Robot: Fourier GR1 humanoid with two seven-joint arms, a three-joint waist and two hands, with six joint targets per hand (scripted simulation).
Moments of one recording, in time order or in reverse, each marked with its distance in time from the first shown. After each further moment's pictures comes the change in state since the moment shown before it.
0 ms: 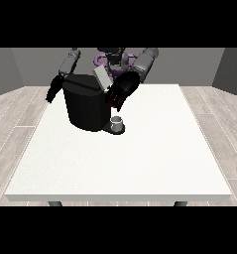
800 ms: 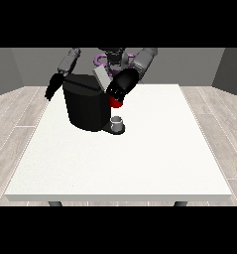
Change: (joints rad) left arm 0.016 -0.053 0.027 0.006 0.080 -0.086 0.056; right arm 0.022 -0.007 -0.016 0.007 -0.030 0.025 -0.003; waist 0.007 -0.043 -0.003
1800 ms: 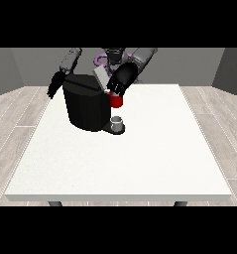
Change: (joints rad) left arm 0.018 -0.046 -0.025 -0.020 0.020 -0.067 0.115; right arm 0.023 0.021 0.006 0.021 -0.001 -0.007 -0.020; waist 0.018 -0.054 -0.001
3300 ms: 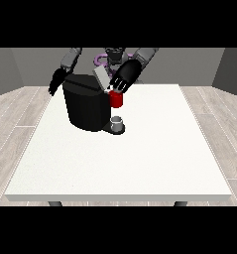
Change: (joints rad) left arm 0.041 -0.021 0.034 -0.019 0.087 -0.089 0.056; right arm 0.022 -0.005 0.014 -0.021 0.000 0.022 0.029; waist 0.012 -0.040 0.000
